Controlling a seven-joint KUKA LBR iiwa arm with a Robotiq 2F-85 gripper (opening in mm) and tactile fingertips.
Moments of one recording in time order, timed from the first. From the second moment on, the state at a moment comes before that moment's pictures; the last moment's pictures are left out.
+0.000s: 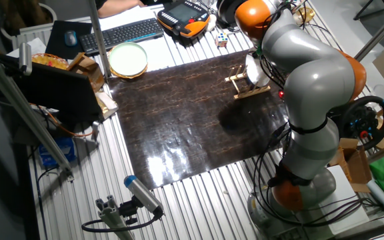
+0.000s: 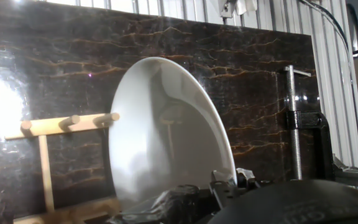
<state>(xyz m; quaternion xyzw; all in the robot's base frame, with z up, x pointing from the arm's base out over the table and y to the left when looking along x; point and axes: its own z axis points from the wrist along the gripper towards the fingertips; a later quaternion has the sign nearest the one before) 0.609 -0.193 0.254 0.03 0.96 -0.27 0.05</state>
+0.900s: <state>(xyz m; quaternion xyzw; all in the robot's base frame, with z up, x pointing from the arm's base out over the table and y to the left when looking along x) 0.607 -0.174 0.252 0.04 0.97 -0.24 0.05</state>
